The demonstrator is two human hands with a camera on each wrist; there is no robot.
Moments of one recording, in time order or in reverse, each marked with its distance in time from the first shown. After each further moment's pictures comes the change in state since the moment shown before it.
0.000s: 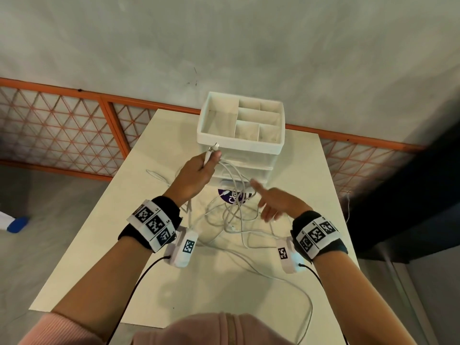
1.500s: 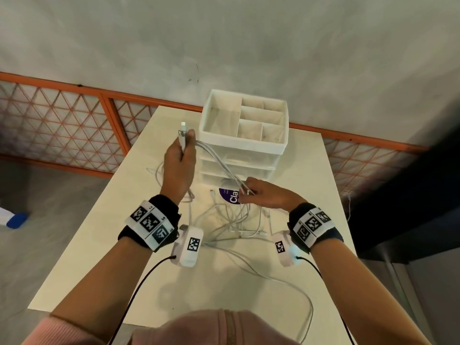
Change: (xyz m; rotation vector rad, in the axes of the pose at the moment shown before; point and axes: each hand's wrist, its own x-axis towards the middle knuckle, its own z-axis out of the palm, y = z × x) left_hand 0.007 -0.004 -0.012 -0.223 0.437 0.106; right_hand 0.030 -0.008 0.001 -0.144 -0.112 -0.479
